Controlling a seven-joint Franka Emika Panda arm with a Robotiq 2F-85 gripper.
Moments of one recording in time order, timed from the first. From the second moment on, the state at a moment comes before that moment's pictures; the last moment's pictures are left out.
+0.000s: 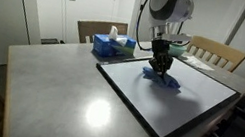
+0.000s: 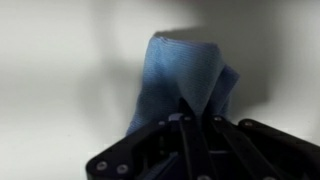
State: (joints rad) arm 0.04 0.56 0.02 -2.00 0.06 2.06 0.10
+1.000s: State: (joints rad) arm 0.15 0.67 0.08 -1.81 0.06 2.02 0.14
